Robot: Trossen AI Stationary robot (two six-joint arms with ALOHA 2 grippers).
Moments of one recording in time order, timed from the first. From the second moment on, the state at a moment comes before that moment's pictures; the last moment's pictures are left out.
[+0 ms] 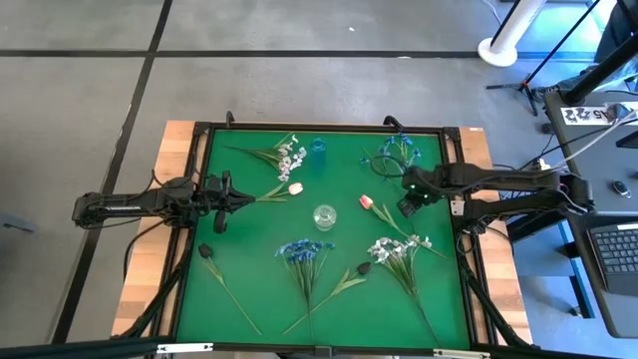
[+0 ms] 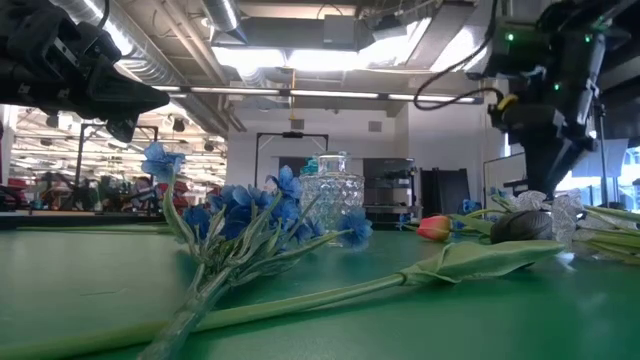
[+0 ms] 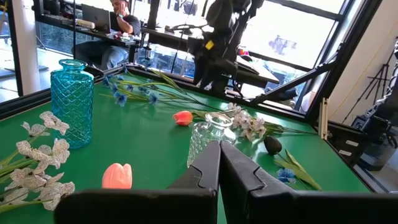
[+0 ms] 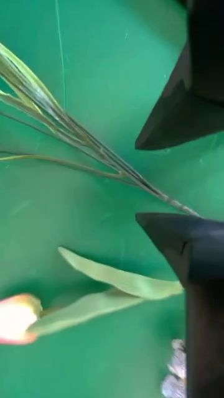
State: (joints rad) left arm 0.10 0.08 0.01 0.01 -0.02 -0.25; right arm -0.23 1.05 0.65 -0.89 0.10 0.68
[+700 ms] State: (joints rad) left arm 0.10 0.08 0.01 0.01 -0.02 -0.25; right arm -0.23 1.05 0.39 -0.55 0.16 0.79
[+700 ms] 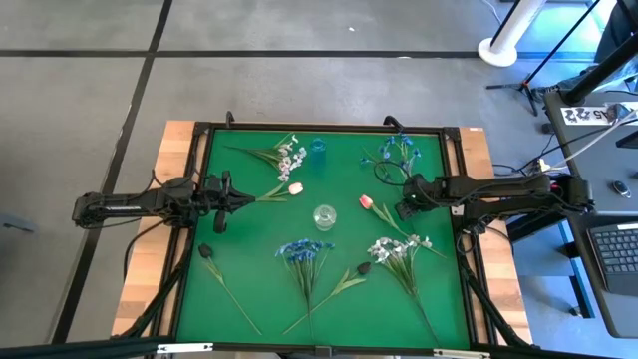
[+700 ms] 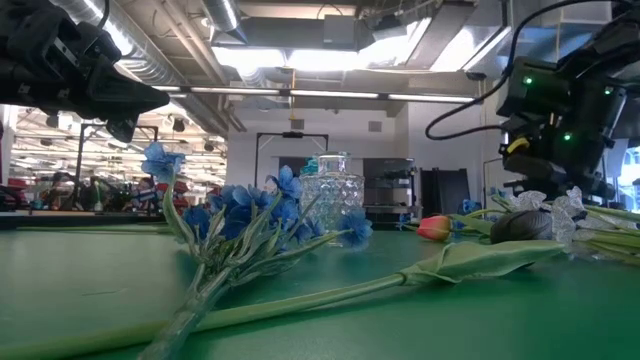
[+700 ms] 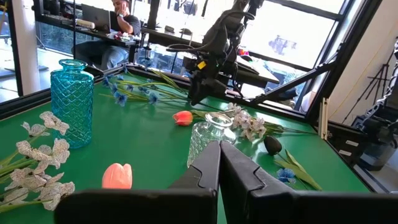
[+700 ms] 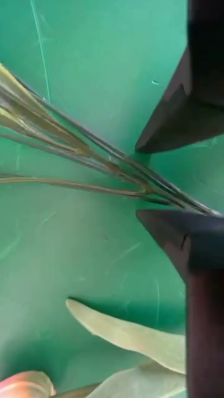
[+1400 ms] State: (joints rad) left arm 0.10 0.08 0.01 0.01 -0.02 -0.25; right arm -0.23 1.00 0.56 -0.55 0.29 0.66
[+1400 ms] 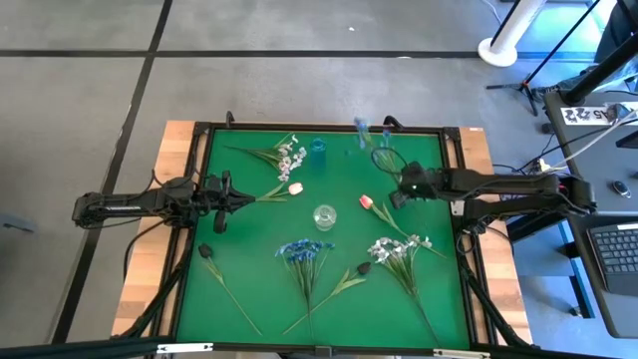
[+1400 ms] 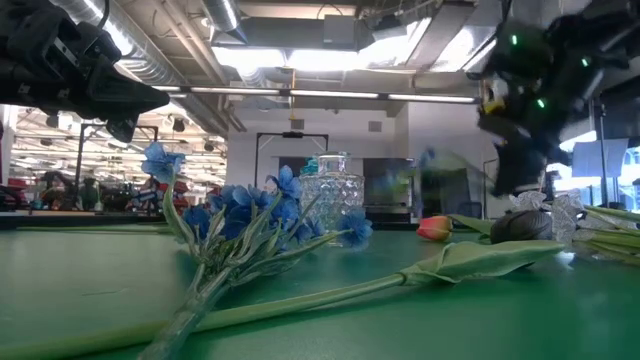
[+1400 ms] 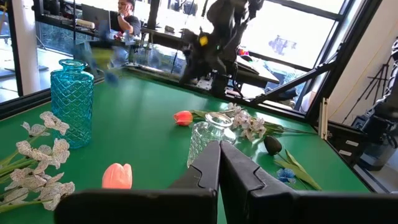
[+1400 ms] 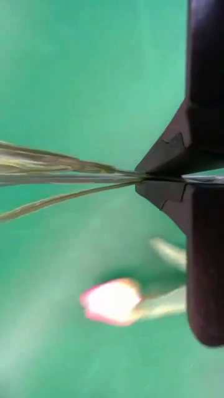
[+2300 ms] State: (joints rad) left arm 0.10 0.08 0.01 0.01 -0.03 -0.25; right arm 0.13 1.39 0.40 1.36 0.21 0.01
